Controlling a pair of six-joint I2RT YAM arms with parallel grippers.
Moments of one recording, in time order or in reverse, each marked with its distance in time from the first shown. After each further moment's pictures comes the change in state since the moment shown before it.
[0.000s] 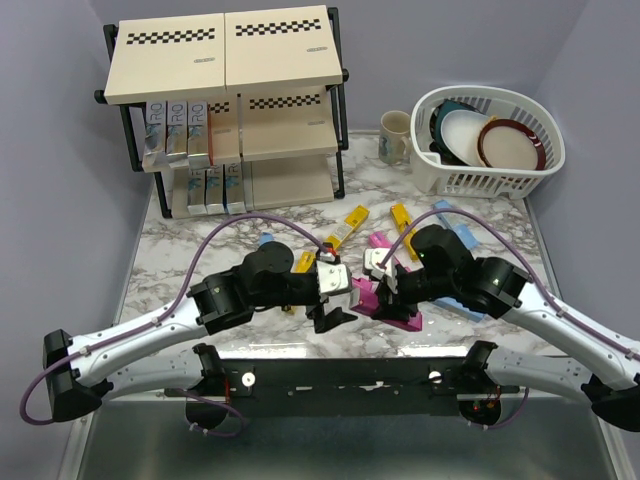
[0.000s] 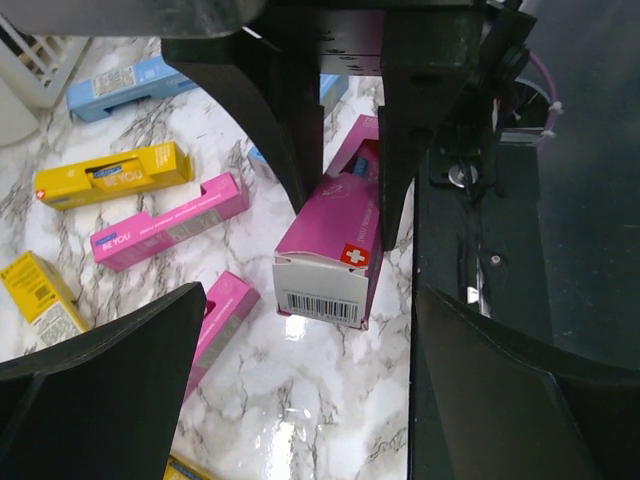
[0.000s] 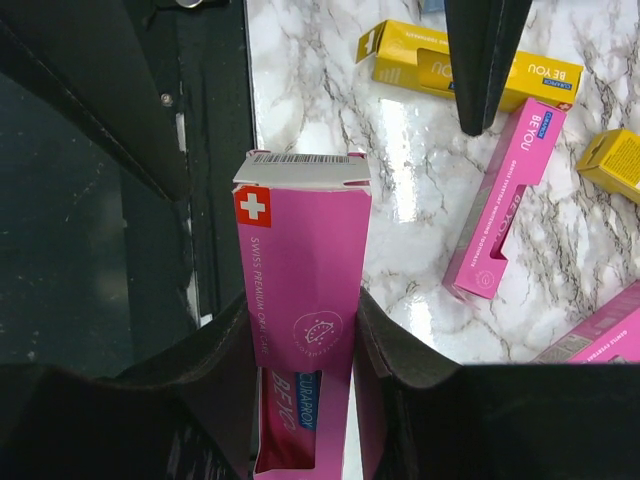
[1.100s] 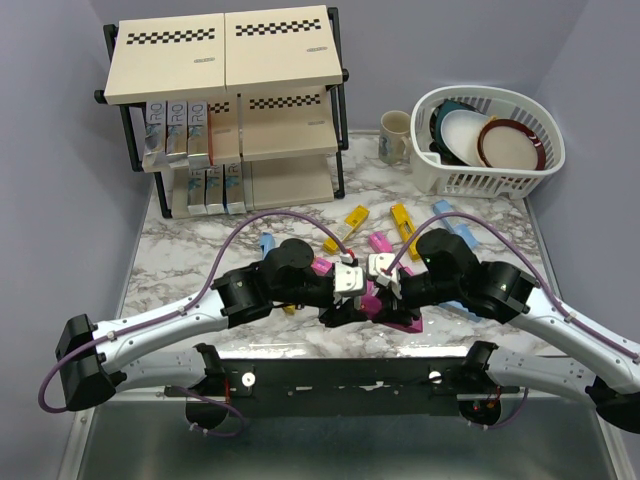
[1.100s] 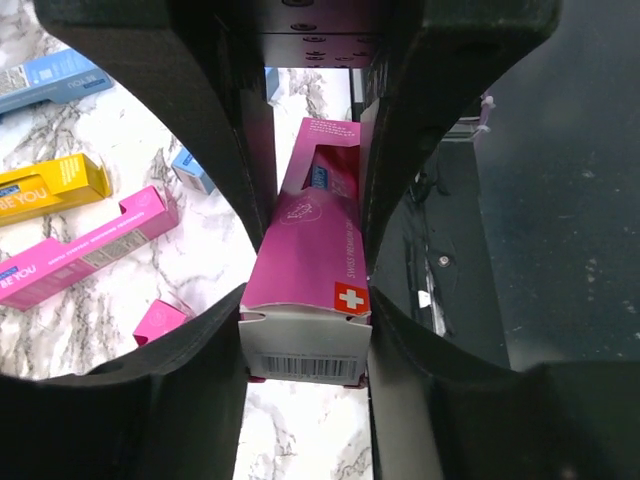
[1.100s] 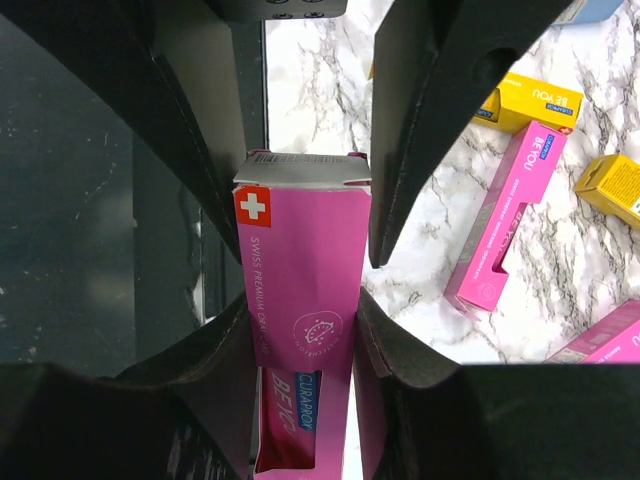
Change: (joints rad) left arm 0.010 0.130 -0.009 0.105 0.178 -0.046; right arm 0.029 -0.044 -0.005 0.003 -0.009 -0.013
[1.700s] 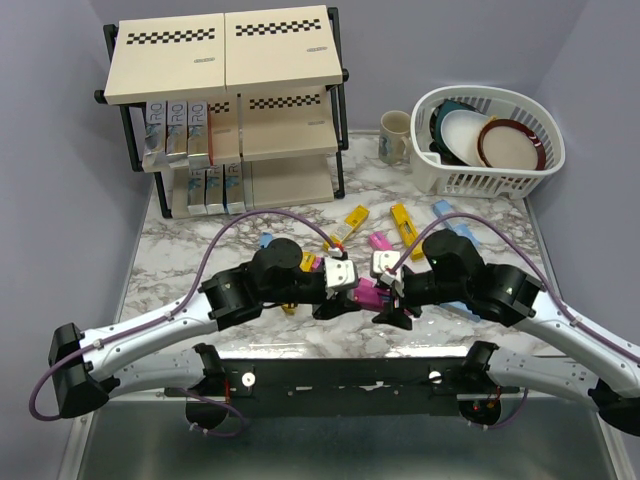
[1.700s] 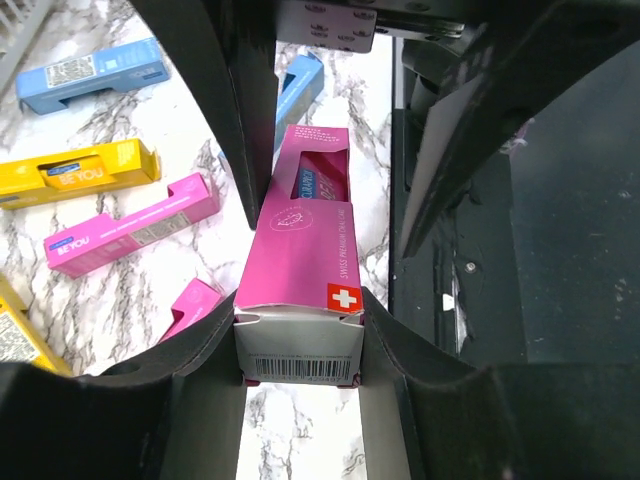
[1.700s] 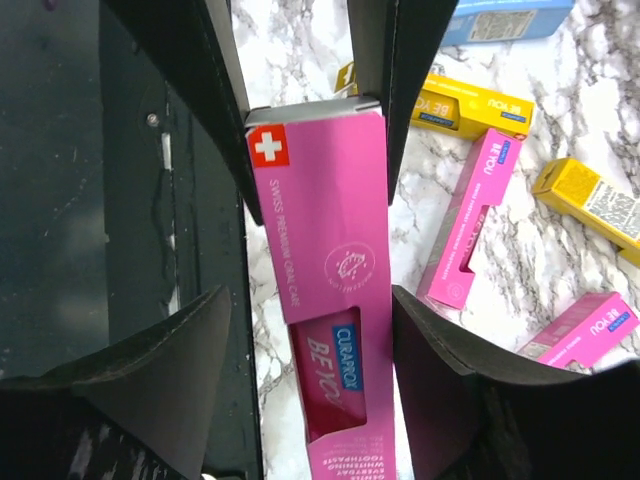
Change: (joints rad) left arm 0.018 -0.063 0.000 -0.036 -0.076 -0.016; right arm 0.004 -0.025 -0.010 0.034 0.052 0.003
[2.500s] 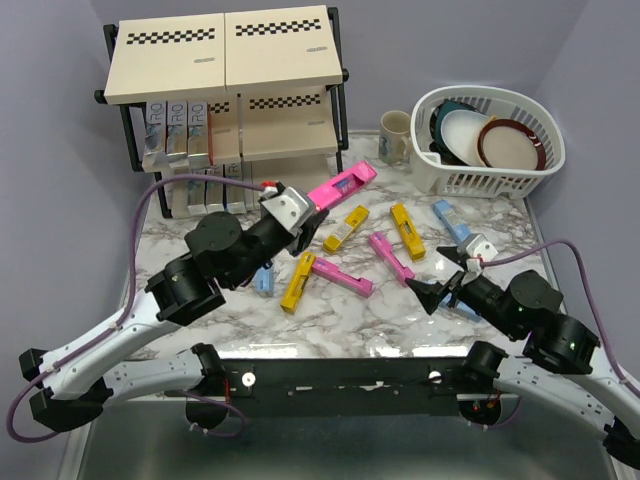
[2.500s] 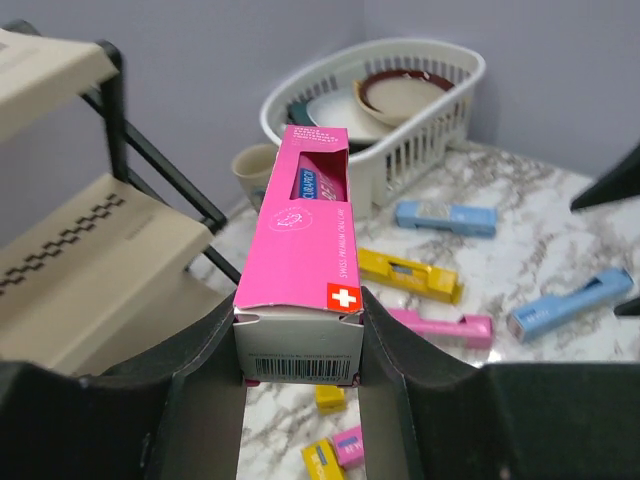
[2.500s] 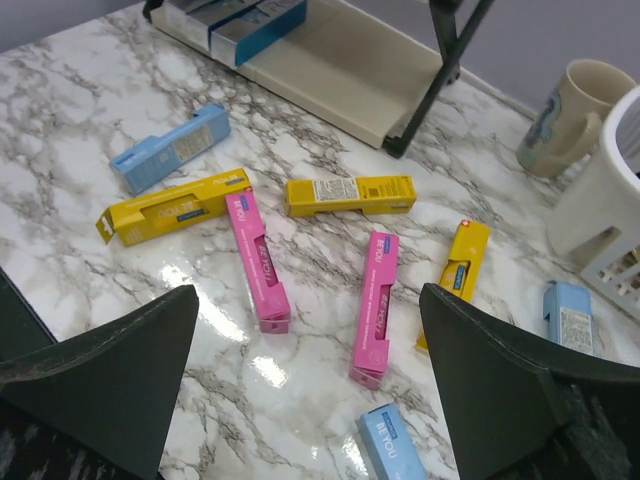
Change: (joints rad) left arm 0.053 -0.105 0.263 -0.029 -0.594 0.062; right arm 0.000 -0.503 -0.214 0.229 0.637 0.267
